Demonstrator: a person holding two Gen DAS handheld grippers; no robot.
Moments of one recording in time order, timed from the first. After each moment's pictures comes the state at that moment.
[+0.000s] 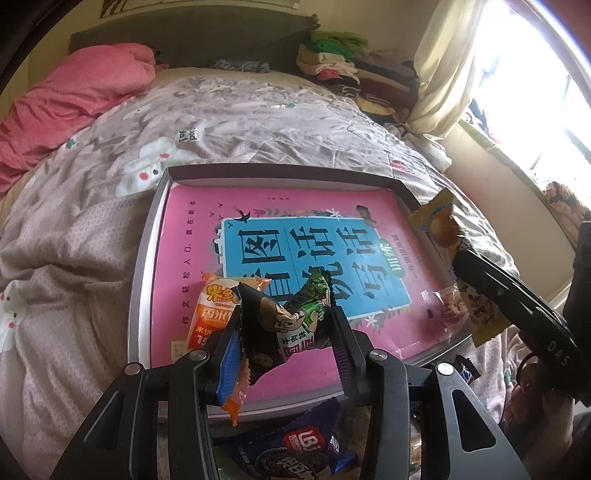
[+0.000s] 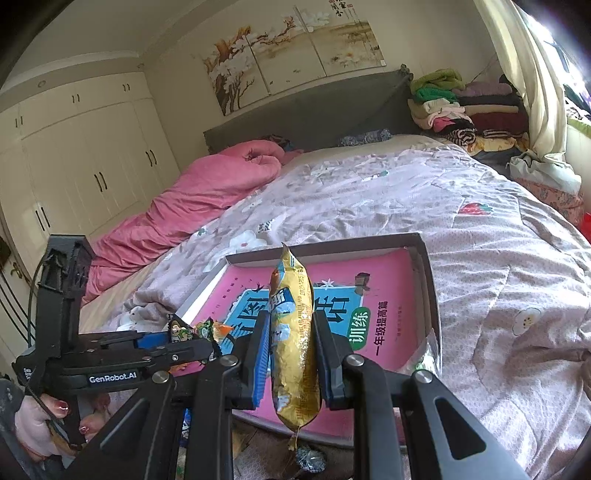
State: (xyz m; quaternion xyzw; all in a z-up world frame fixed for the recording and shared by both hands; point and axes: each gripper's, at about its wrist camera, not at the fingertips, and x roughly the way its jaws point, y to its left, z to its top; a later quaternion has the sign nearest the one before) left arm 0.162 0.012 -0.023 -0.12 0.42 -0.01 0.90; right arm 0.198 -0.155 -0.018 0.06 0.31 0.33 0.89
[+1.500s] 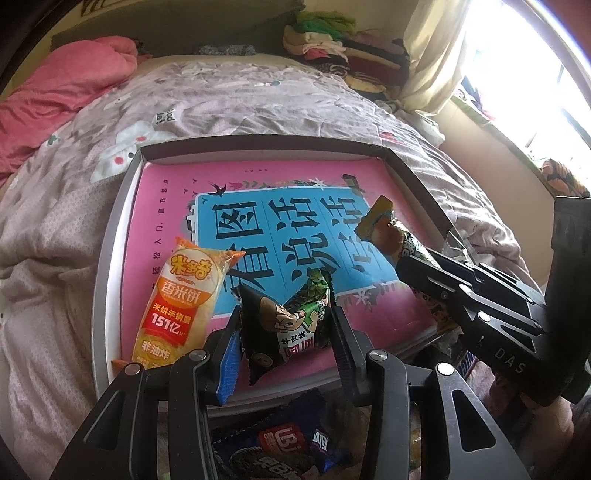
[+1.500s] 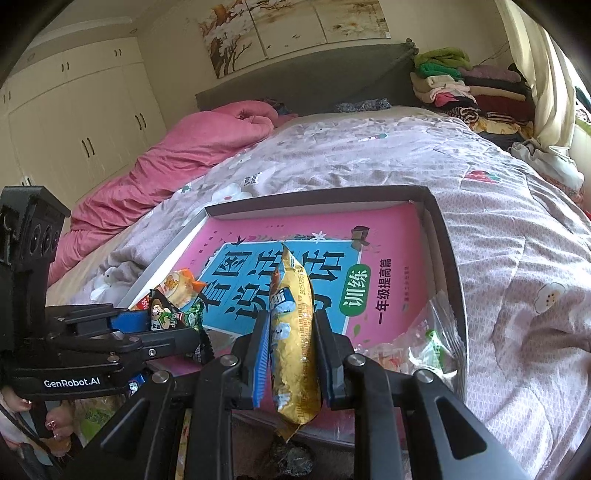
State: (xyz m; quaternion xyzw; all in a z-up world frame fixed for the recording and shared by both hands) left arm 0.170 -0.003 -0.039 -0.10 0.45 -0.03 0.88; right arm 0.212 -0.132 -0.056 0.01 0.36 0.32 0.87
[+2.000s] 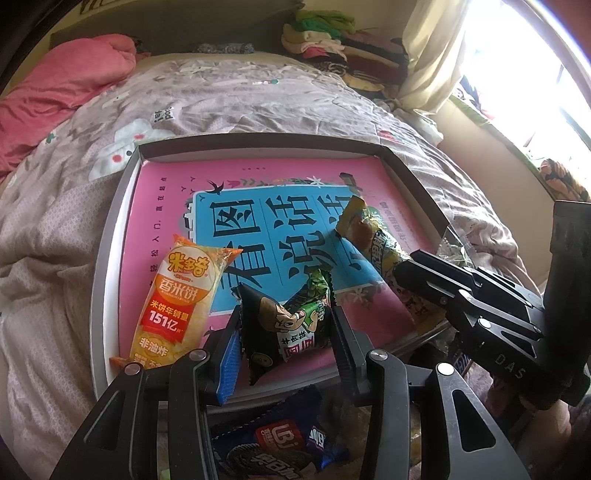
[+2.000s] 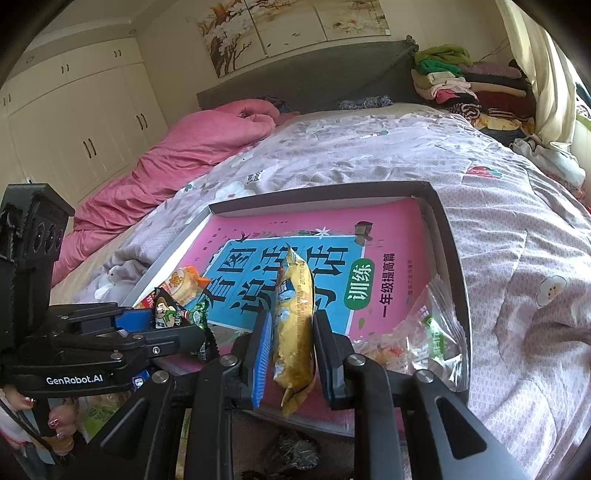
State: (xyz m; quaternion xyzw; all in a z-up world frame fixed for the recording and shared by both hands) left arm 0.170 -0.003 -0.039 -0.11 0.45 -0.04 0.88; right arm 0.208 -0.132 -0.056 0.01 0.37 0.32 0.87
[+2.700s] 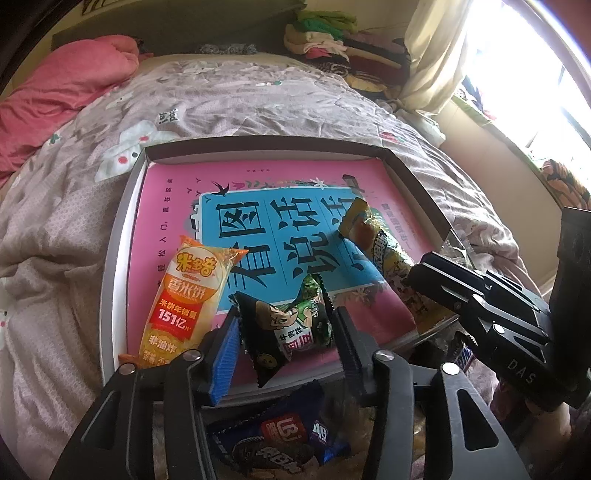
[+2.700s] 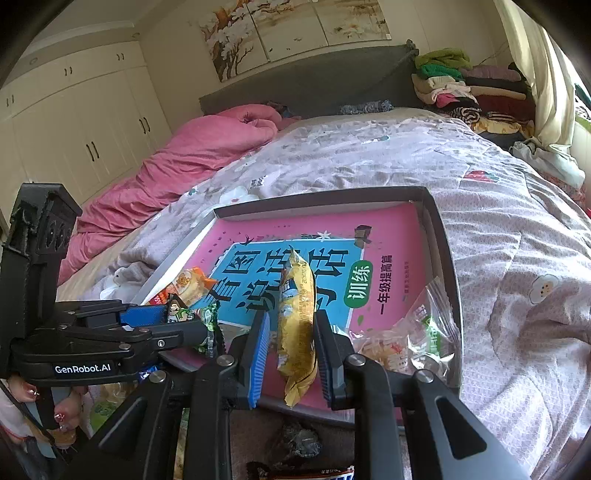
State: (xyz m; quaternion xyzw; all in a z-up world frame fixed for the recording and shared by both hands) left arm 0.165 -0.001 -0.034 -0.11 0.45 -0.03 0.88; right arm 0.199 -0.142 -0.050 0.02 0.36 0.33 0.87
